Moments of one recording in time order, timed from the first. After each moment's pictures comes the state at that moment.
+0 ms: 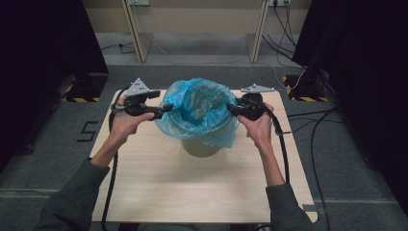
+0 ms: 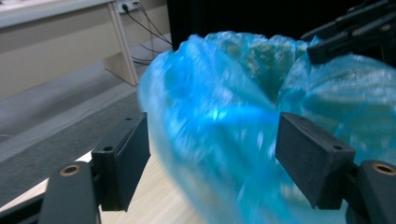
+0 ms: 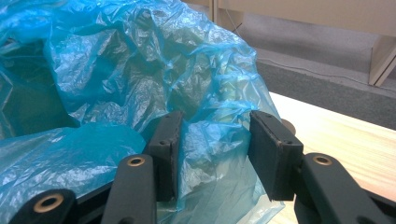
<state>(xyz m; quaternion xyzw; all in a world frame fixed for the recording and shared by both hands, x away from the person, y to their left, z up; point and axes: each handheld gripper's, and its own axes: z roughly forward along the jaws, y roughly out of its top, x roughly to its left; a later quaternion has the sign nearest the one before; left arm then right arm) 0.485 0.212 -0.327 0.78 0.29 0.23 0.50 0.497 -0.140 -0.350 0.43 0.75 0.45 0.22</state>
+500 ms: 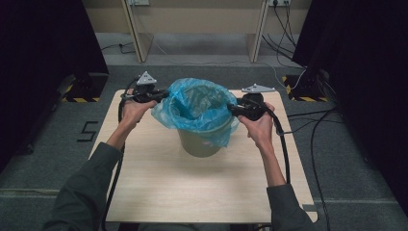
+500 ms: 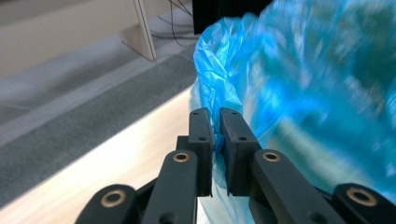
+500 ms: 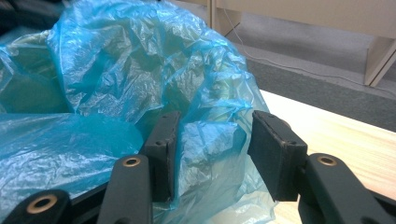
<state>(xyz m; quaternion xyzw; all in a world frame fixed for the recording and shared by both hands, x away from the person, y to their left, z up) 0.553 0.228 -0.371 0.79 0.34 0.23 0.45 0.496 -0.143 -0.349 0.43 0.75 0.45 0.22</state>
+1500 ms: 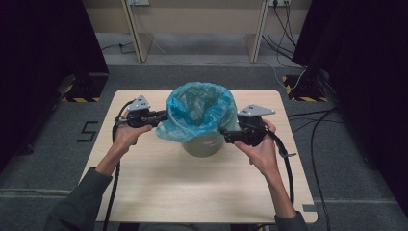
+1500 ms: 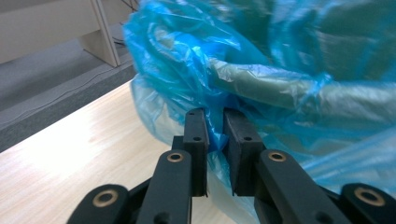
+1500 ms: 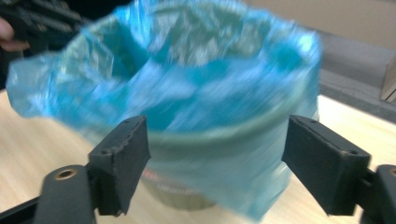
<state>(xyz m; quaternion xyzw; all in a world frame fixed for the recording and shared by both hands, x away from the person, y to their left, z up) 0.479 0.236 -0.392 0.79 0.29 0.19 0.50 0.413 -0.128 -0.343 0.37 0.79 0.44 0.22</state>
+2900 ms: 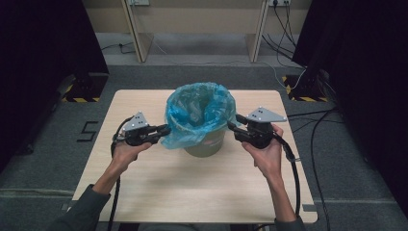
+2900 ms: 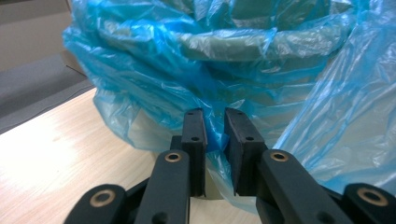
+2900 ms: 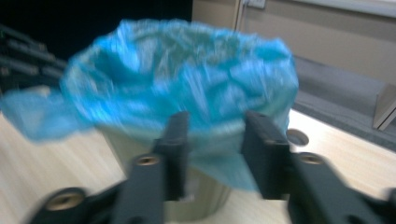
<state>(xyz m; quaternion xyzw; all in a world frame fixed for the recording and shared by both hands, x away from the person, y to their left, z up) 0.432 0.230 -0.407 0.78 0.26 0.18 0.53 0.401 -0.144 -0.339 0.35 0.76 0.49 0.25</state>
